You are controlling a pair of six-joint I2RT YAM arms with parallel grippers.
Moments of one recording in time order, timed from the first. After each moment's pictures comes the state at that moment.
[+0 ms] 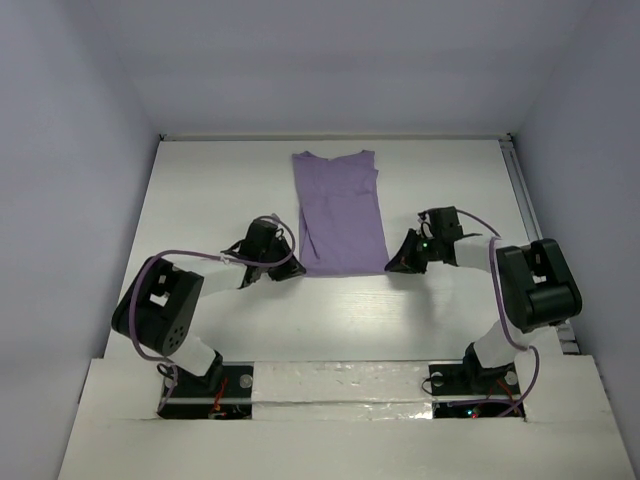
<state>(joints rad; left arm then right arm) -0.46 1.53 0.60 0.09 0.22 -0.83 0.20 1.64 0.73 -0.10 -0.51 0.64</state>
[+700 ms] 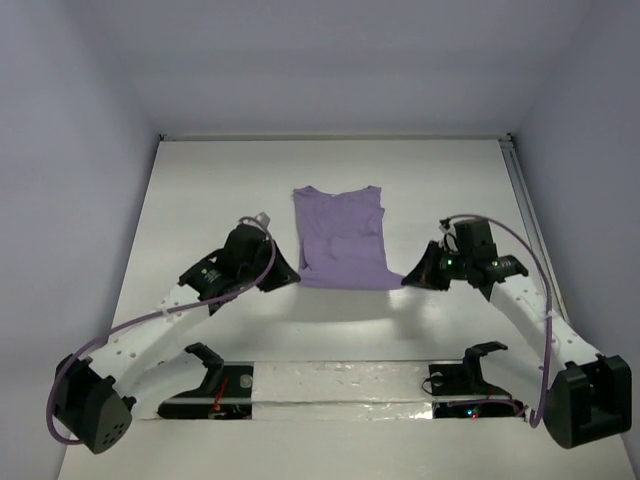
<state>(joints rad) -0.62 0.93 0.64 -0.47 0.14 -0.91 0.22 0.98 0.59 -0.55 -0.51 0.64</state>
